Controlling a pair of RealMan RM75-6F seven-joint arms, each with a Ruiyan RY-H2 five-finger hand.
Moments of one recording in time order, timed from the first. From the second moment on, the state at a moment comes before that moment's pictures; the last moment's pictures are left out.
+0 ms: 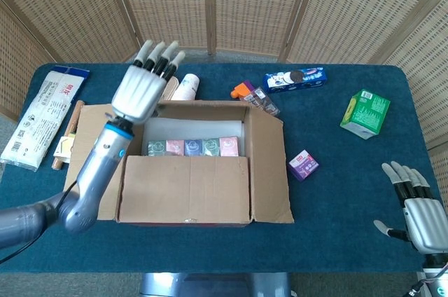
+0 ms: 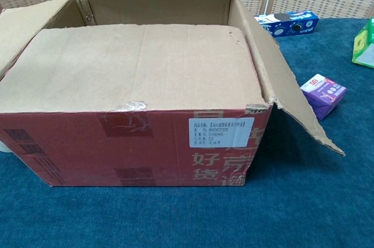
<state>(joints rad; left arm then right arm) -1.02 -1.24 -0.36 -1.68 0.90 1.10 0.77 0.05 -0.97 0.03 -1.78 -1.56 1.48 0.04</state>
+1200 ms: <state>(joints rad) -1.16 -1.18 -0.36 -1.71 0.42 0.93 0.76 0.07 -0.98 0.04 -1.77 -1.52 1.45 0.04</state>
